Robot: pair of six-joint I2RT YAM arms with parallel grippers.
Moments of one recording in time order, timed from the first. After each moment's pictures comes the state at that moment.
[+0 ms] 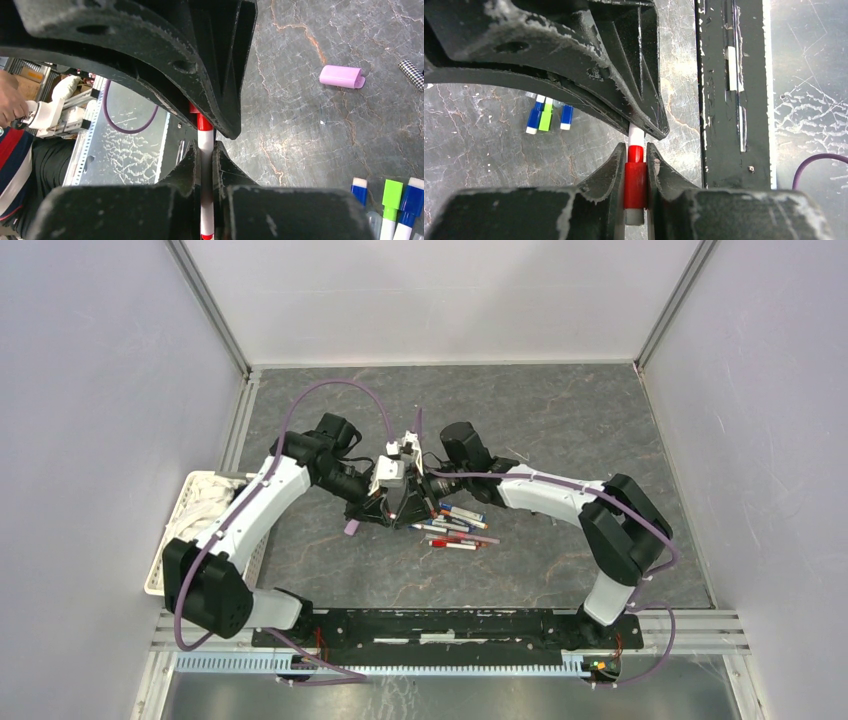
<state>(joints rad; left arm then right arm) -0.39 1.36 1.17 -1.14 0.87 1.04 0.78 1.73 1.10 0.14 -1.06 0.21</state>
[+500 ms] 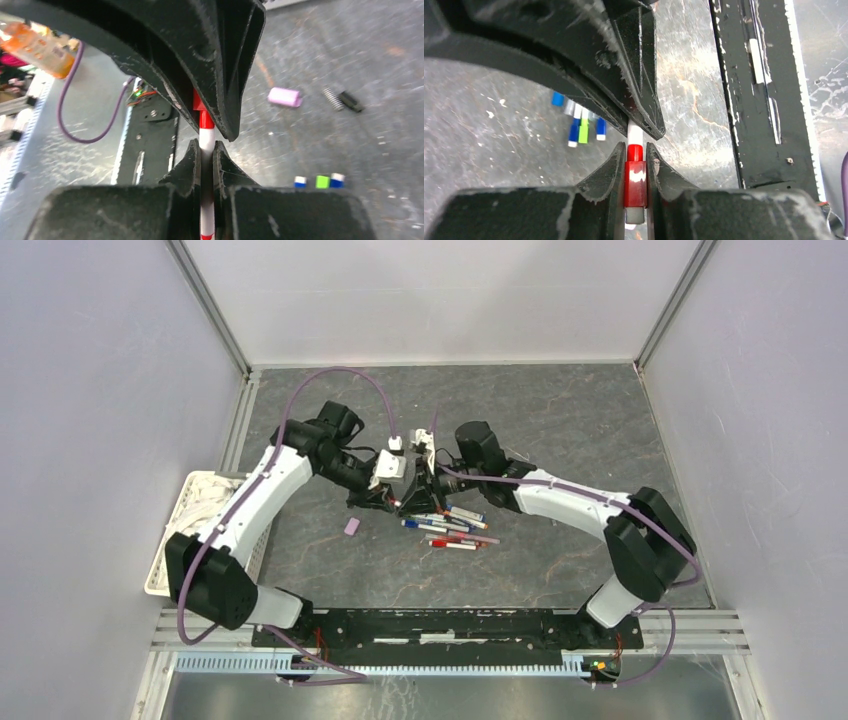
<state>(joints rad) -0.39 1.39 1.25 -1.18 0.83 1.19 0.76 1.64 1.04 0.13 -0.95 0.06</state>
